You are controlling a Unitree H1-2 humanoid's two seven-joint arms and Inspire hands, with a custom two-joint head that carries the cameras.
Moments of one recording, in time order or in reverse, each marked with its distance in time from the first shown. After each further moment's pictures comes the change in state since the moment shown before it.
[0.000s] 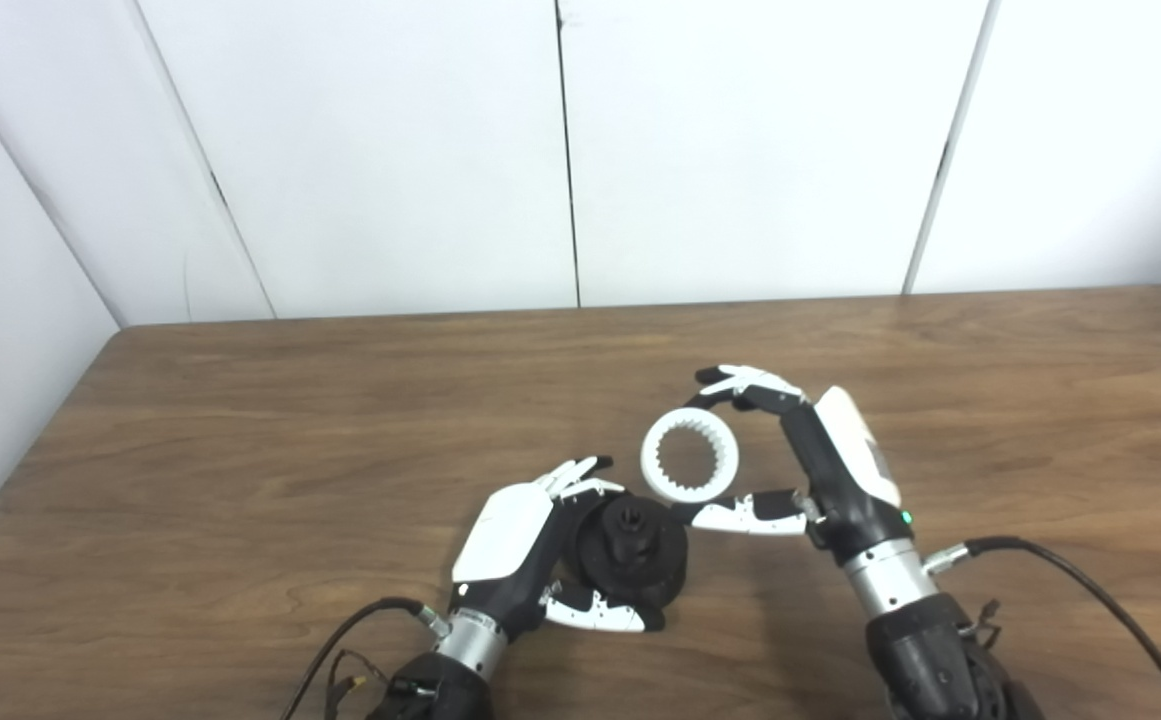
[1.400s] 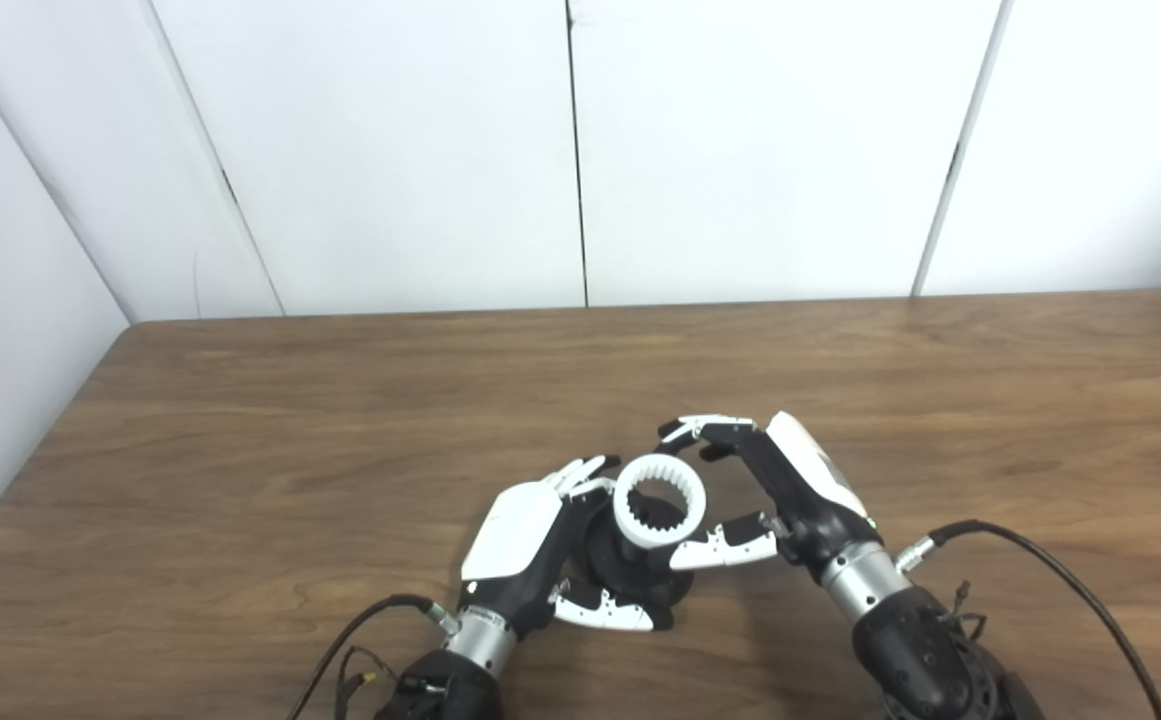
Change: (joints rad) left arm 0.000 -0.010 -0.001 -0.001 0.008 0.013 -0.002; right arm -0.028 -0.025 0.044 -0.058 -0.005 0.220 0.220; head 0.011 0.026
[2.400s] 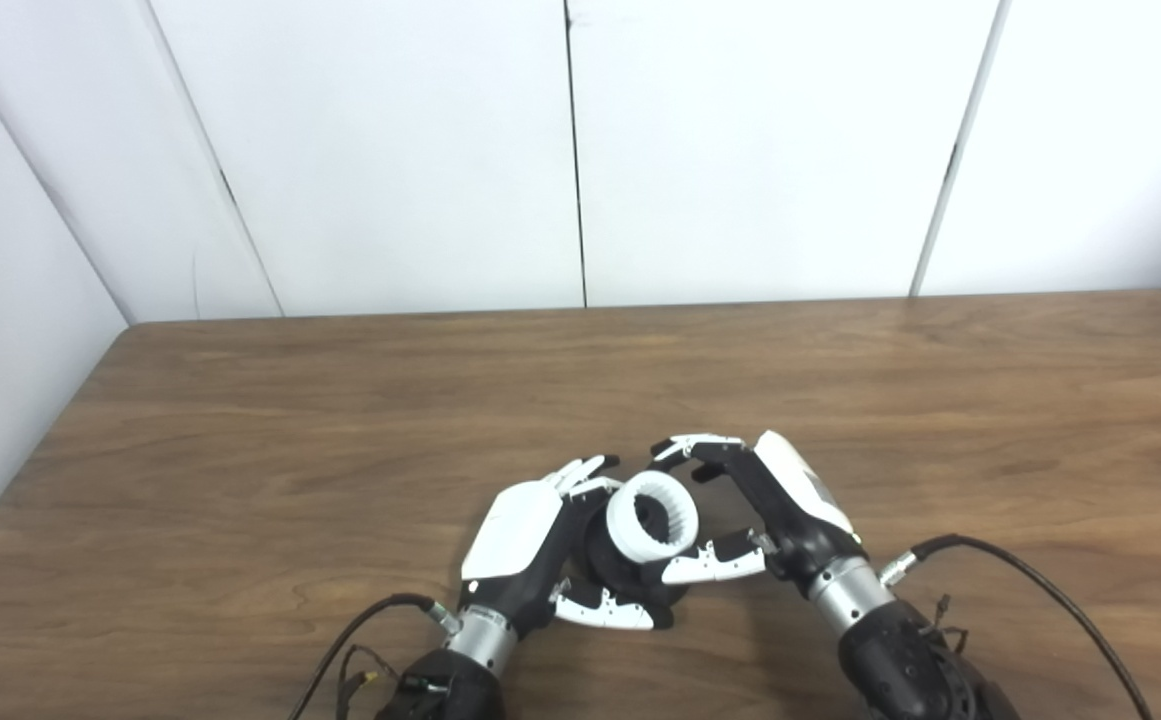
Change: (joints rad) left arm -0.001 0.000 -0.007 -0.012 0.007 0.028 -0.002; right arm 0.008 0.019 0.024 0.089 0.000 -0.054 -0.053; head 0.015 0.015
